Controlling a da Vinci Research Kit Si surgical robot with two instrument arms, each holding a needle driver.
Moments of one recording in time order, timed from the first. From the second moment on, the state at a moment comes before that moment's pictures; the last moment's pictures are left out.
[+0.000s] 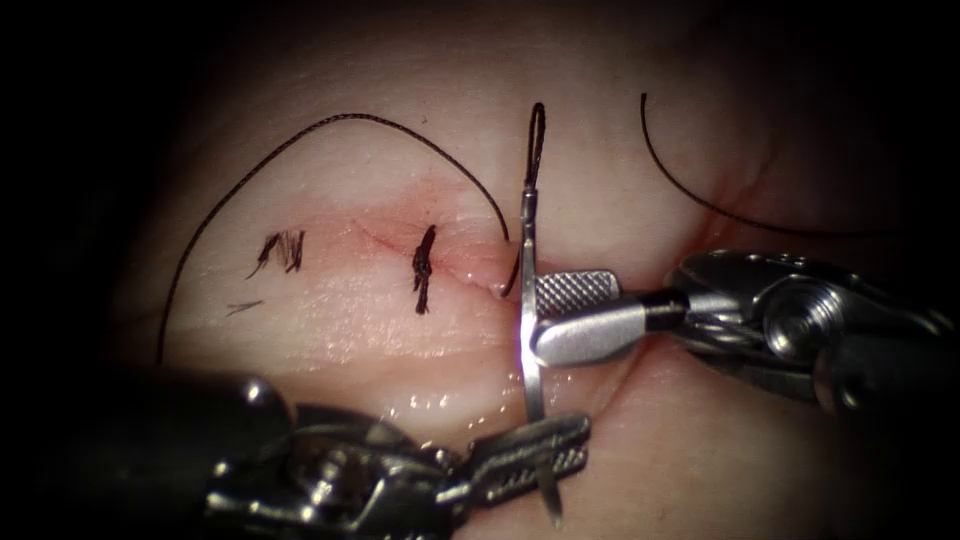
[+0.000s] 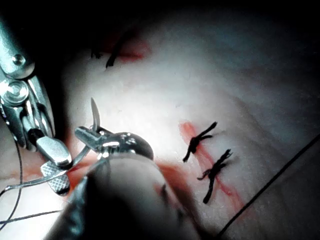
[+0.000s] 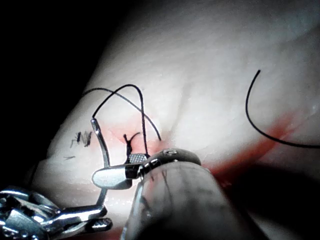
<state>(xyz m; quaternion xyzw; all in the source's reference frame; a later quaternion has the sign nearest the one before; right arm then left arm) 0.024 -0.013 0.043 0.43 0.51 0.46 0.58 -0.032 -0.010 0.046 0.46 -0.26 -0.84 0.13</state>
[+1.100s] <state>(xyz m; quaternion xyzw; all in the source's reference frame) 0.025 -0.012 0.043 0.36 0.54 0.45 0.62 -0.032 -0.011 0.046 0.45 -0.26 -0.84 0.13</state>
